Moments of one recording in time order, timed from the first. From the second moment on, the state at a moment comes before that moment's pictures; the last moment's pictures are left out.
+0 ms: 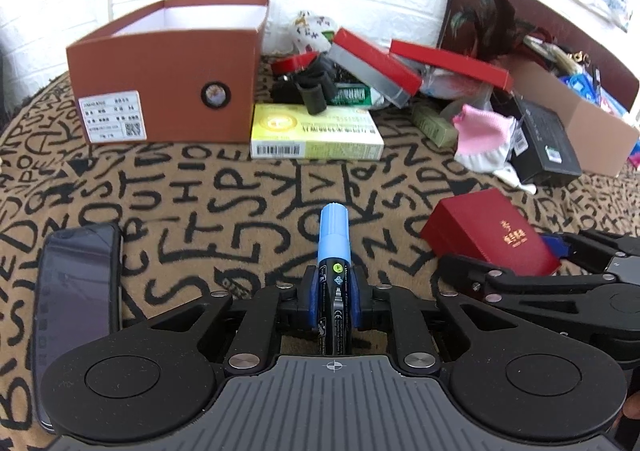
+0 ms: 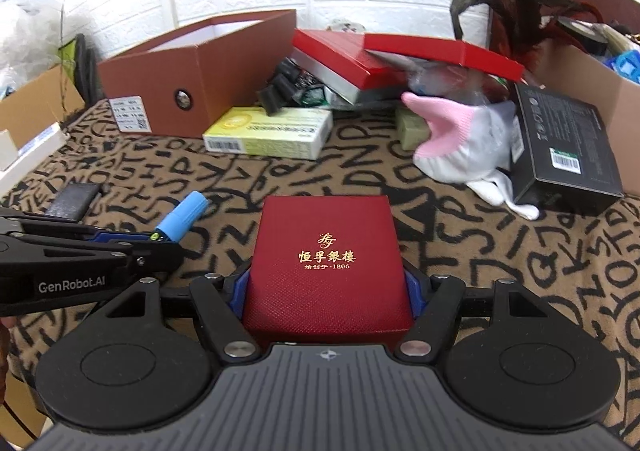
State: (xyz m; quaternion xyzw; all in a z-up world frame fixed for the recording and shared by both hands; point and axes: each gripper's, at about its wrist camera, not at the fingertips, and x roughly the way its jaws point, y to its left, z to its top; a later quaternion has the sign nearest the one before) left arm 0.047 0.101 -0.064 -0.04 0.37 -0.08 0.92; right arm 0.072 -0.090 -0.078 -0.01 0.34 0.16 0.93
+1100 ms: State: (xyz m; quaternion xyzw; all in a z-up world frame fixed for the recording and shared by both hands) left arm 0.228 0.222 0.068 -0.05 0.30 0.02 0.95; right arm 0.248 0.081 0.038 -0.16 0.25 0.29 0.91
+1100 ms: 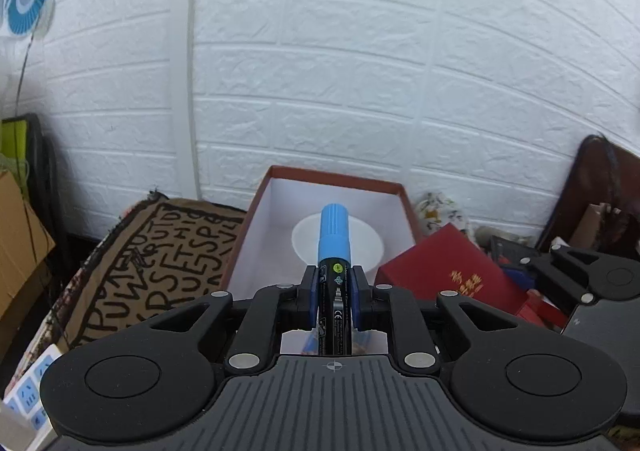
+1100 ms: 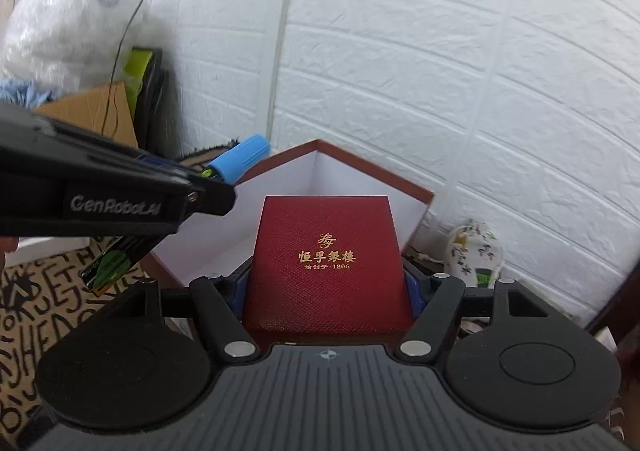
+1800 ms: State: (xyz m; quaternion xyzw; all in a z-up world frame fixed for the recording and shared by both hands) left arm 0.318 0.254 0.008 -0.05 0.39 0.01 0.92; right arm 0.329 0.155 -0.012 -0.26 0.34 0.31 0.85
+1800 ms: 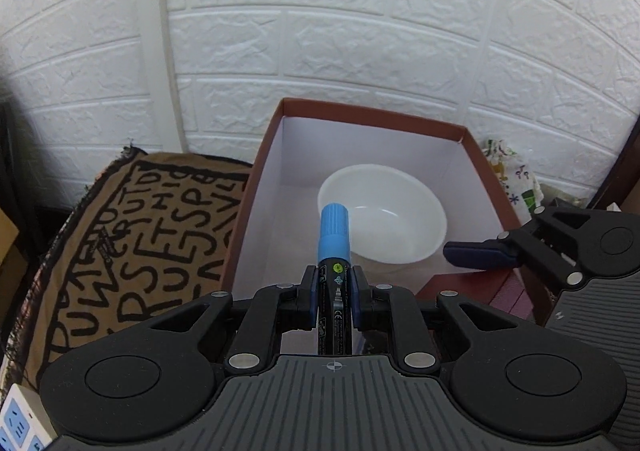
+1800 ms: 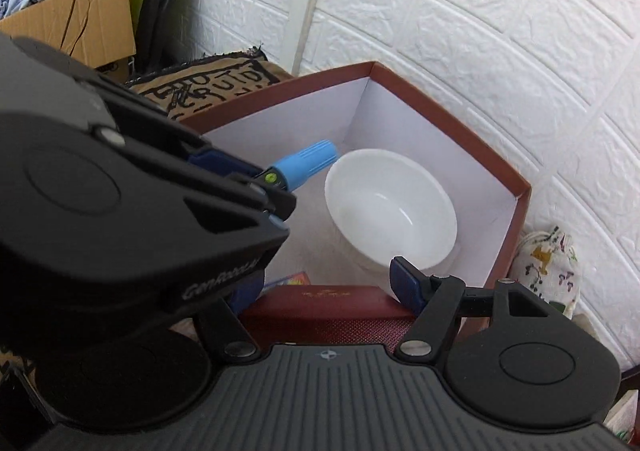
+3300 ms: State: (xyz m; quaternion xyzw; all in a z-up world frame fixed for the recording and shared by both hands) left arm 0.247 0.198 0.055 -0.04 0.34 0.03 0.94; right arm 0.277 0.096 0.024 -0.30 0.25 0.27 0.88
